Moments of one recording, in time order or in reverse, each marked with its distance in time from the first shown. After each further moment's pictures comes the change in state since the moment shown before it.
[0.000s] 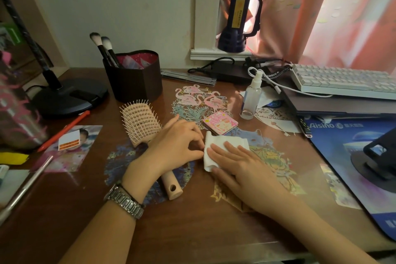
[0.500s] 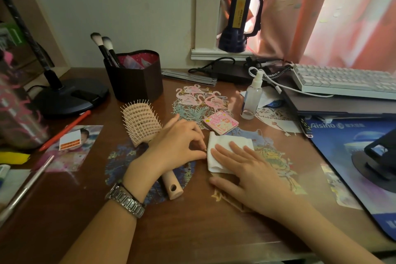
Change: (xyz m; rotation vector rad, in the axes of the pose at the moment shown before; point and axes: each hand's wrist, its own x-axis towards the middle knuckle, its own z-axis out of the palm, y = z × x) left_hand 0.000 0.000 -0.001 -0.006 -0.004 -0.003; right_hand -0.007 0.001 -0.007 0.002 -0.074 0.036
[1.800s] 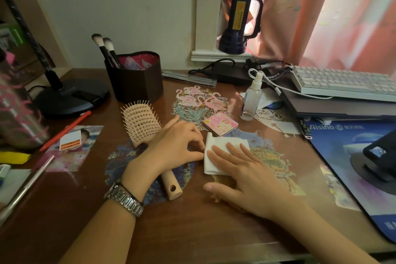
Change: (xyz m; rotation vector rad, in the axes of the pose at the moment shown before) left_hand -0.001 -0.003 -0.002 -0.018 -0.008 0.014; right_hand 0.000 -0.006 -0.006 -0.038 -0.046 -0.028
